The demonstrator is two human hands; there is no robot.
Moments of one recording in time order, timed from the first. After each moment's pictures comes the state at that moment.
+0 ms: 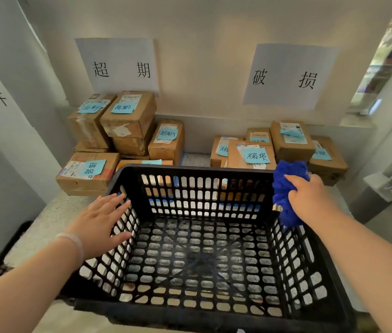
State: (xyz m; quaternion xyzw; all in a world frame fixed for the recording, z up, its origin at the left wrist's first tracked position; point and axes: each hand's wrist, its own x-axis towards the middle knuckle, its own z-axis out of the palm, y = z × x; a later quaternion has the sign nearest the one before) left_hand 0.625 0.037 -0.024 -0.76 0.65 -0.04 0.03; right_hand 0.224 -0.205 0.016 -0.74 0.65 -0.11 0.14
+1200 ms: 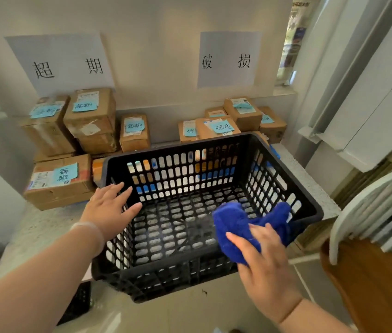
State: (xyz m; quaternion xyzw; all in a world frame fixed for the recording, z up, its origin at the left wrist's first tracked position) left_hand 0.623 0.044 -0.013 -0.76 0.64 0.07 -0.01; right_hand 0.268 0.112 -0.052 -0.82 0.49 -0.29 0.01
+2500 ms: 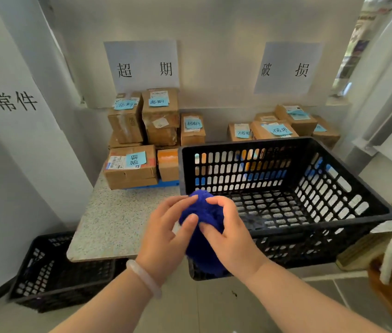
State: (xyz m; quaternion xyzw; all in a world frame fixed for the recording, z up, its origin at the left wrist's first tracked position) left_hand 0.635 0.192 0.001 -0.61 0.61 0.20 -0.46; right_hand 0.480 0.154 0.014 -0.72 0.41 -0.35 0.44
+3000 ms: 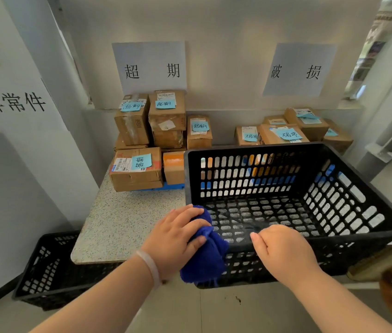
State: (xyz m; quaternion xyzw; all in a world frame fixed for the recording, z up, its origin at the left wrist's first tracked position) left_hand 0.663 0.161 -0.021 -0.60 0.79 0.07 -0.15; right_hand 0.402 0.109 -0.019 -0.85 0.50 -0.17 0.00
